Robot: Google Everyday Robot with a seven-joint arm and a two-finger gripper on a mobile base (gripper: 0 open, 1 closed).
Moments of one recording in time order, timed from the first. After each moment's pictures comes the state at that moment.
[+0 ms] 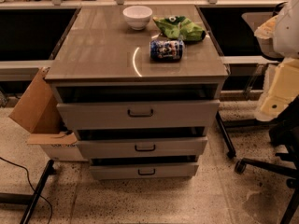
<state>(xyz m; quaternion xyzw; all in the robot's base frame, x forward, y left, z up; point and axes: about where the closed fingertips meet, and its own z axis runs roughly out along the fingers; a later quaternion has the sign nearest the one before) 0.438 -0.215 0.984 -0.60 0.78 -0.04 0.17</state>
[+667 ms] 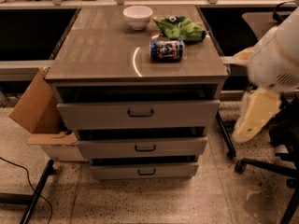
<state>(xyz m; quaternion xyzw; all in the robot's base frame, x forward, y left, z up) 0.438 -0.191 0.928 -0.62 0.76 0.00 0.18</state>
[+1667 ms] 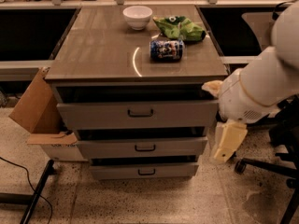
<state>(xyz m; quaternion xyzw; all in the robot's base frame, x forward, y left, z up) 0.431 -0.146 0.853 -0.67 0.71 0.06 0.20</state>
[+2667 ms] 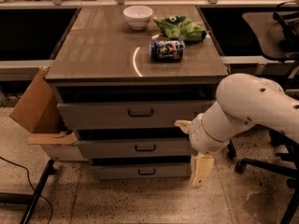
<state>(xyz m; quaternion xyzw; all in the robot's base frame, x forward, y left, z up) 0.432 -0.105 0.709 -0.74 0.65 0.11 0.17</state>
